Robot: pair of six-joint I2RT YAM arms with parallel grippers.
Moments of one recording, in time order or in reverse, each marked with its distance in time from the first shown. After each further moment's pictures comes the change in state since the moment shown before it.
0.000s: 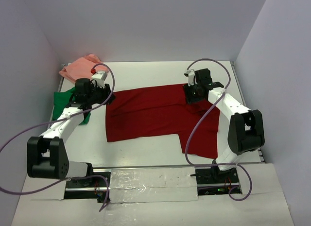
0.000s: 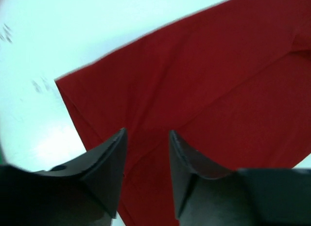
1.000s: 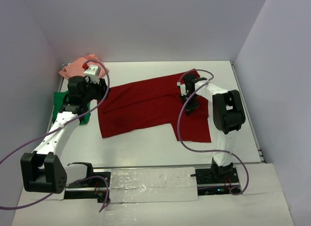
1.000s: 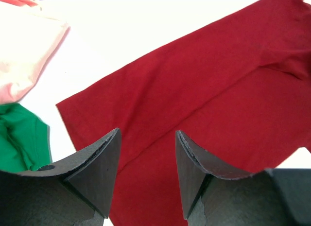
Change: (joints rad) left arm 0.000 -0.116 0.031 -0.005 -0.121 0.005; right arm 0.044 0.402 0.243 -0.265 0.024 0.035
